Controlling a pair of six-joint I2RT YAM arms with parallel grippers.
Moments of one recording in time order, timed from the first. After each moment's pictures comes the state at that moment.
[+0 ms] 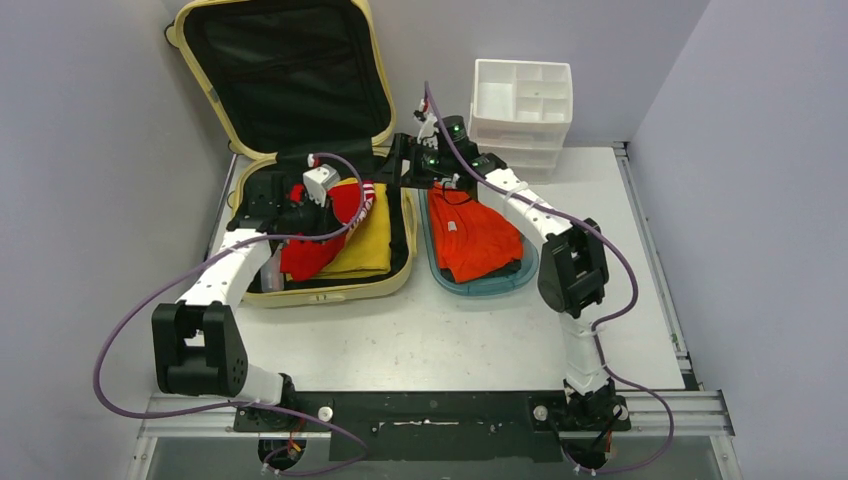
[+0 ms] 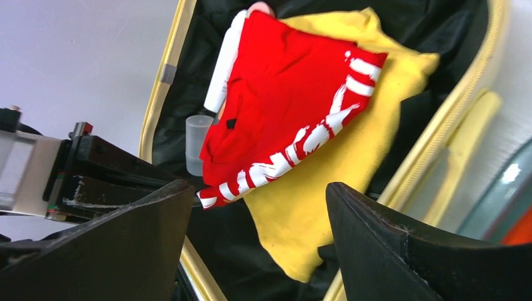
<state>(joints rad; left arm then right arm) -0.05 1.45 1.06 -0.38 0.66 0.26 0.55 2.10 1.92 -0.28 -0.51 0.59</state>
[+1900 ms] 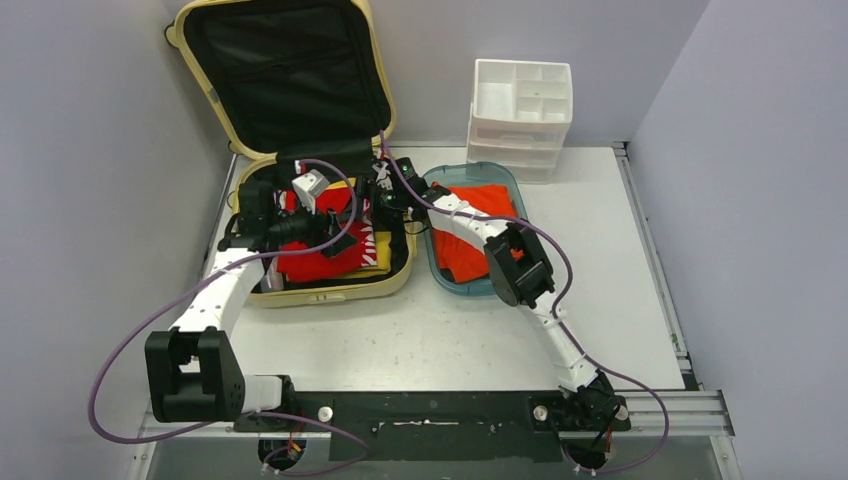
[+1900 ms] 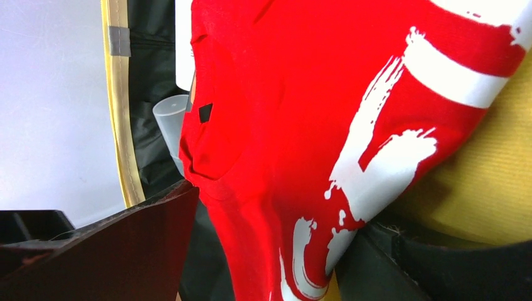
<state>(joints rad) -0.01 1.33 0.93 -0.24 0.83 0.17 0.70 2.48 2.09 -0.19 -0.56 0.83</state>
